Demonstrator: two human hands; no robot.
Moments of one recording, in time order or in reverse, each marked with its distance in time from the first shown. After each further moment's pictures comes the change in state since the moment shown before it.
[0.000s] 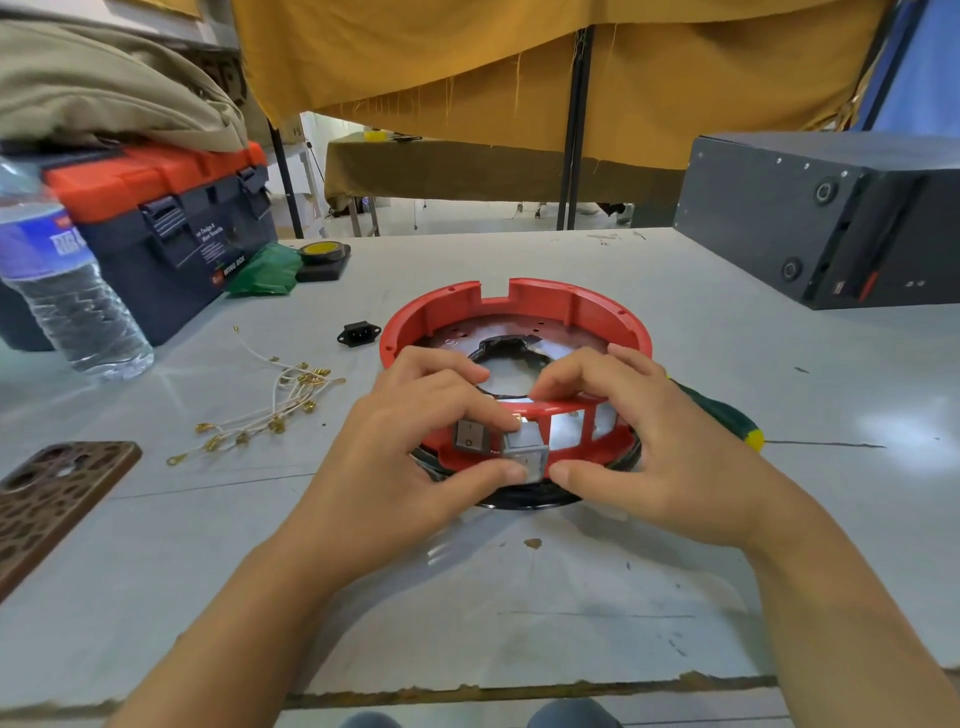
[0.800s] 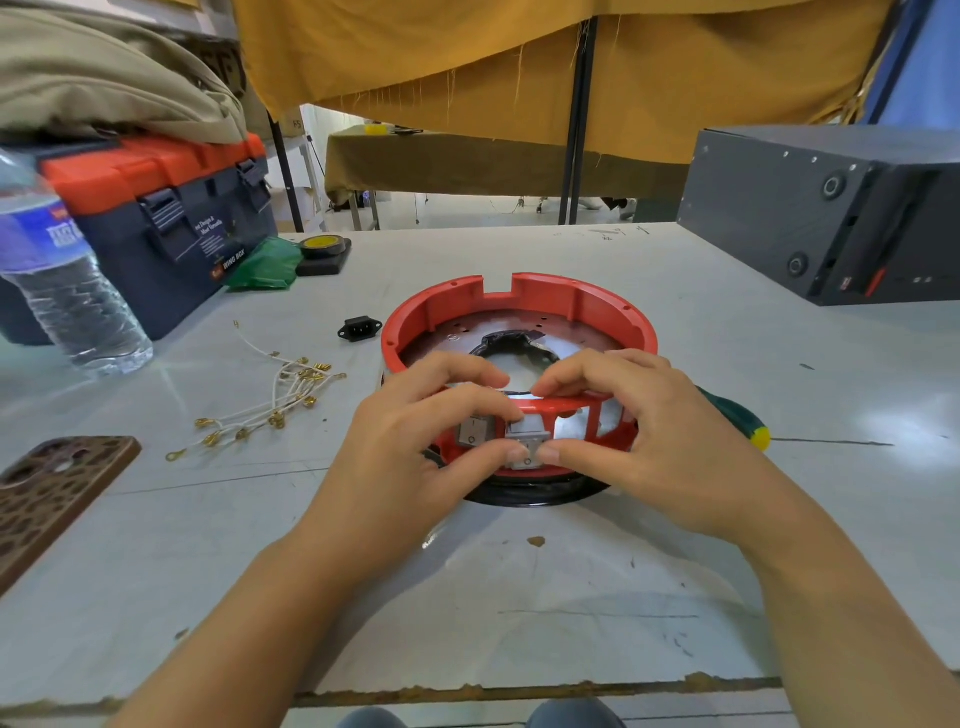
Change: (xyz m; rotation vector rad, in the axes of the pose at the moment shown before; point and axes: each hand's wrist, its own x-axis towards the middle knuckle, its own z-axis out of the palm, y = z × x) left_hand 0.000 -0.002 0.008 0.084 0.045 -0.023; right_hand 0.004 0.006 0.006 -0.051 0.043 0.058
